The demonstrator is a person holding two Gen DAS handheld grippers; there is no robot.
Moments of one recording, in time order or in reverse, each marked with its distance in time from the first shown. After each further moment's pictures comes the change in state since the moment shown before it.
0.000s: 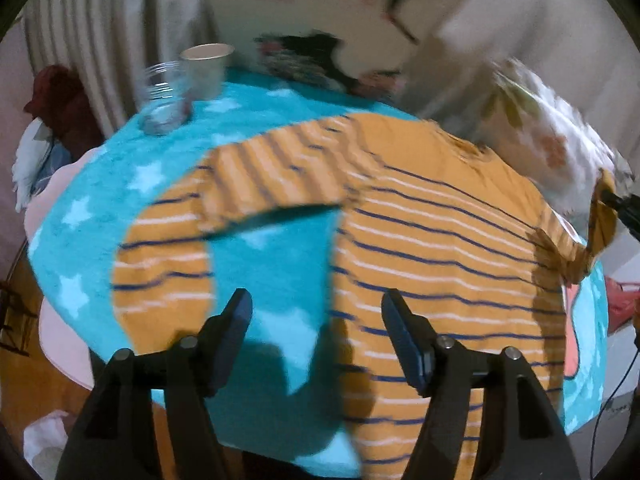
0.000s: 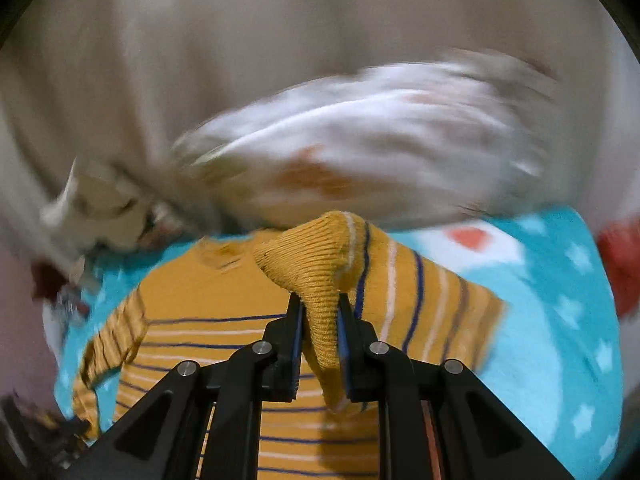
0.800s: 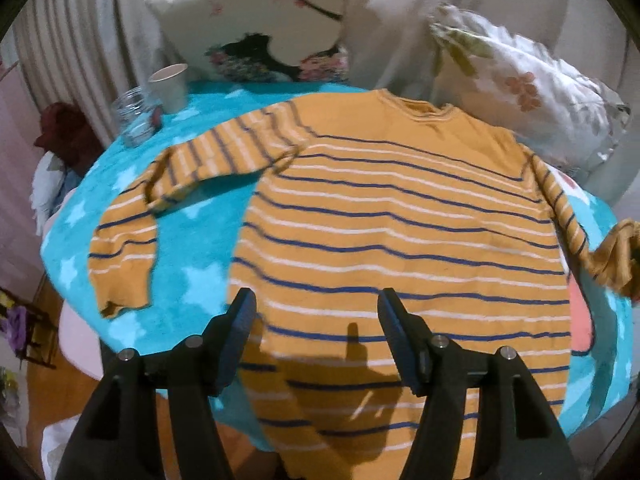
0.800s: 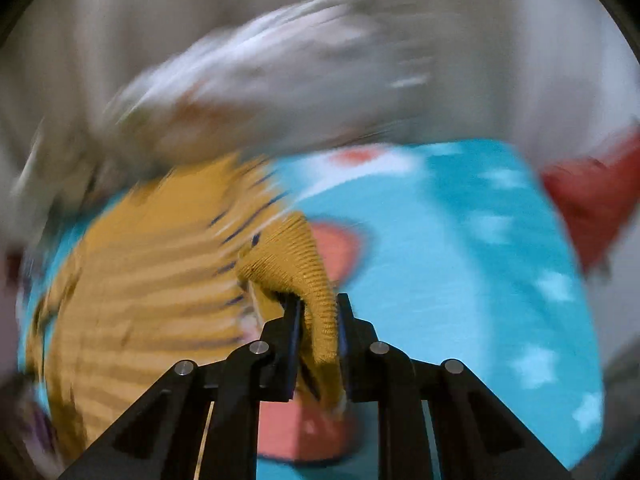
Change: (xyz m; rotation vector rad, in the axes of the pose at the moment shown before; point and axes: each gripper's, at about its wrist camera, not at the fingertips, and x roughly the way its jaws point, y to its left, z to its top) left arm -0.007 -0.133 -0.058 0.133 -0.021 0.093; right arm -0.063 -0.195 -0.113 0.179 -0.022 -0.169
